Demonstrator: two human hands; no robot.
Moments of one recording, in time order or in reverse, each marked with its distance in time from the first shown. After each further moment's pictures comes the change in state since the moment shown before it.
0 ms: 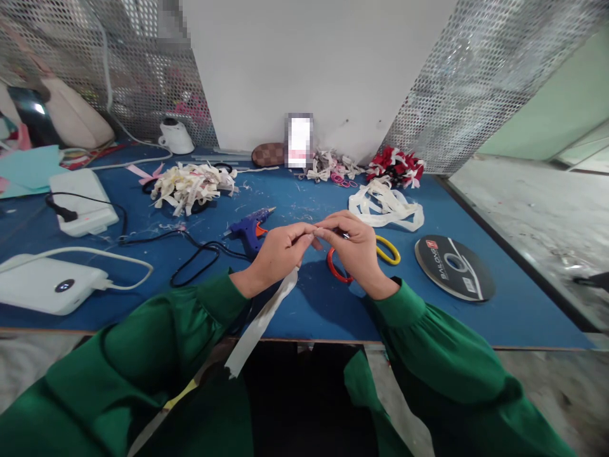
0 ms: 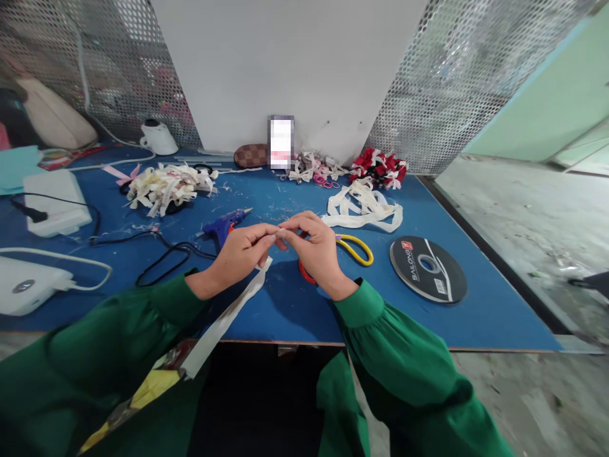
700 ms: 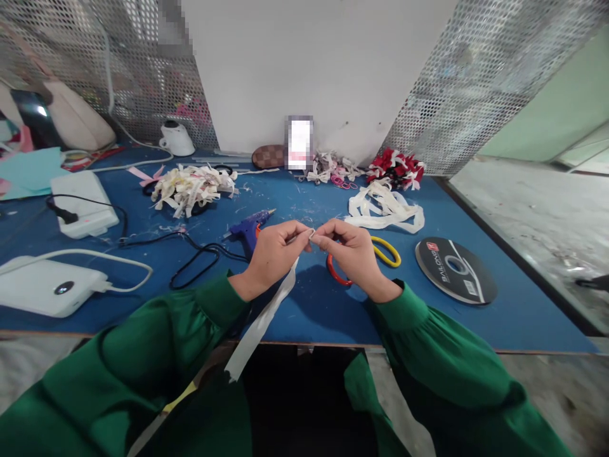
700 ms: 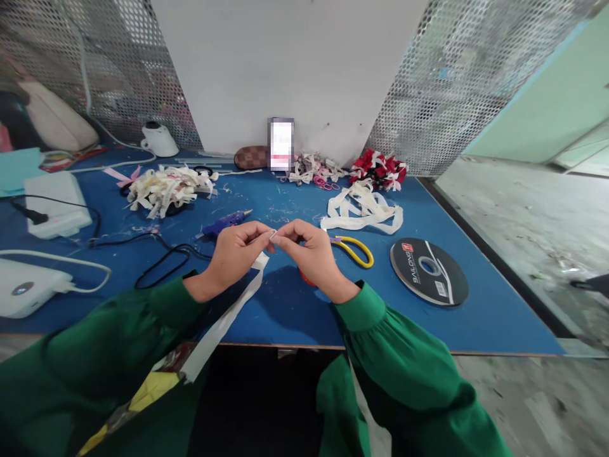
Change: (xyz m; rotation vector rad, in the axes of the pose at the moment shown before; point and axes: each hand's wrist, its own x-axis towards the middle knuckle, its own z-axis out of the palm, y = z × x) left_hand 0.000 -0.003 -0.001 0.093 0.188 0.068; right_hand -0.002 -0.012 0.000 0.105 -0.131 0.120
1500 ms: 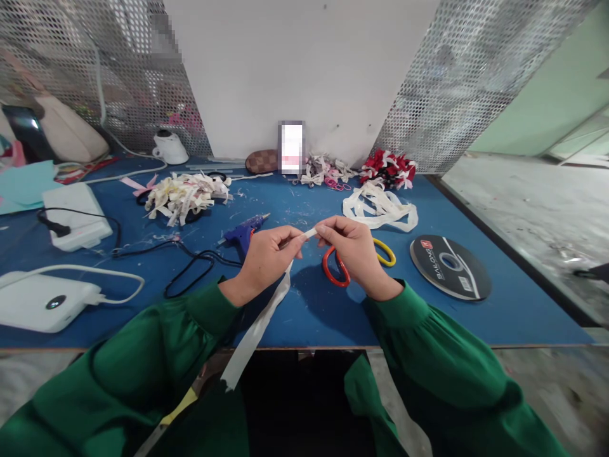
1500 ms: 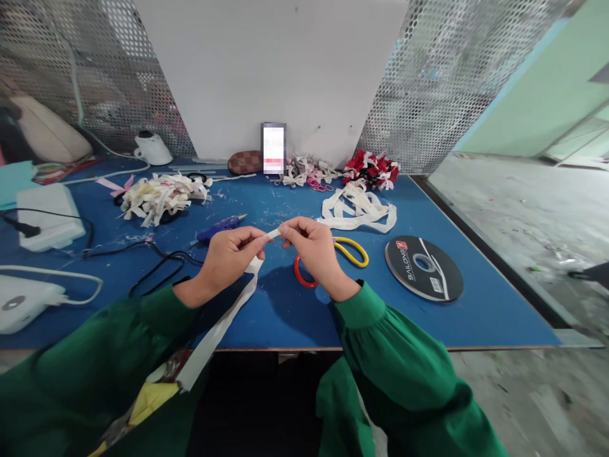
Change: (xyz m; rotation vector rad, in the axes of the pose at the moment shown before) left_hand 0.002 0.004 -0.005 0.072 -0.057 -0.033; right_hand 0.008 0.002 -0.011 0.109 0.087 0.192
